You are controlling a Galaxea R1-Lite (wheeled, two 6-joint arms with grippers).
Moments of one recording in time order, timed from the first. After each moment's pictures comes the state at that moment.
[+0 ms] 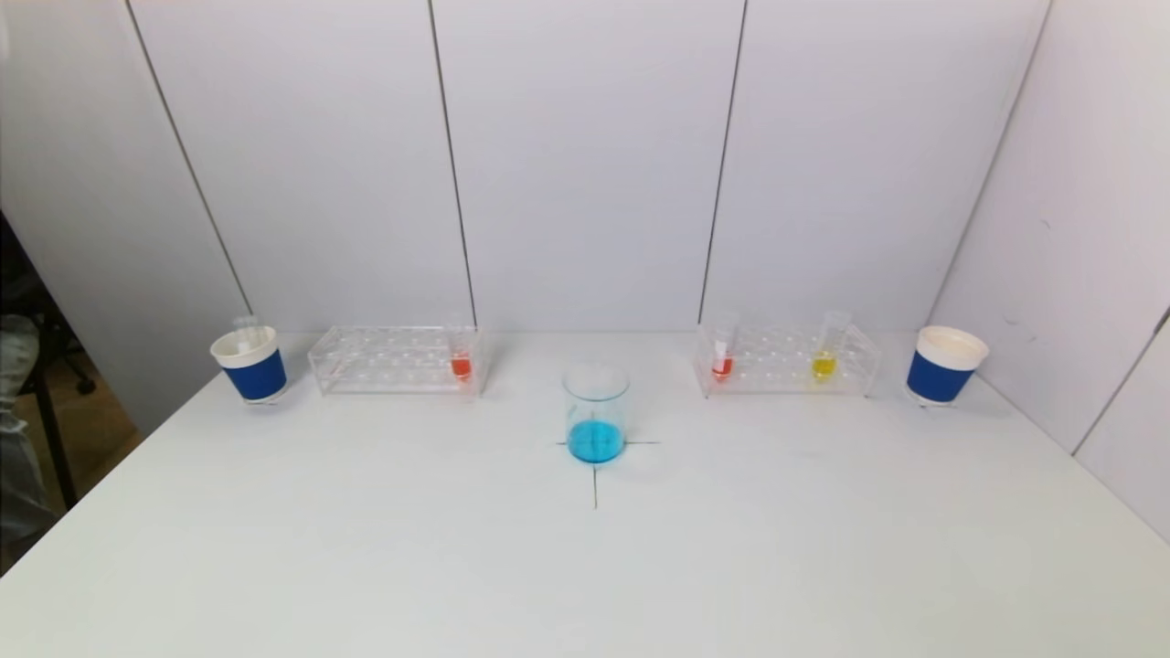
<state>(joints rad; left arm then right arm) -0.01 0.00 0.00 -0.01 0.00 -0.02 0.00 0.00 0.00 0.00 -0.02 0.03</state>
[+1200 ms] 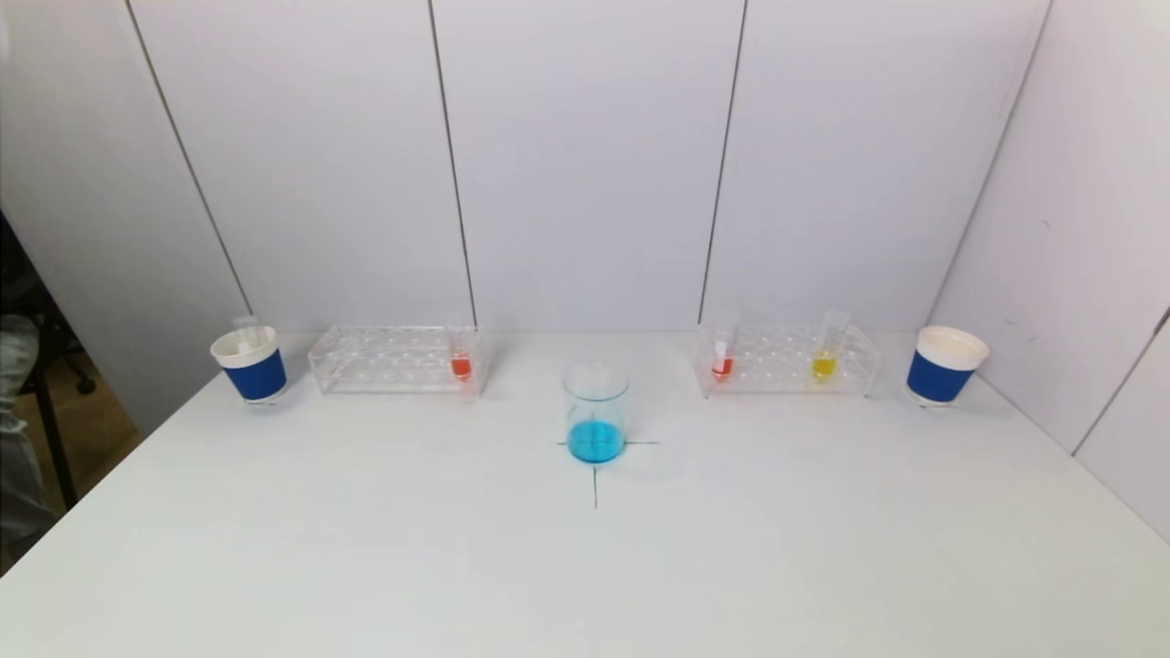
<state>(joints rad) -0.01 0.00 0.00 0.00 0.00 -0.02 -0.01 0.00 -0.03 0.00 -0.01 0.02</state>
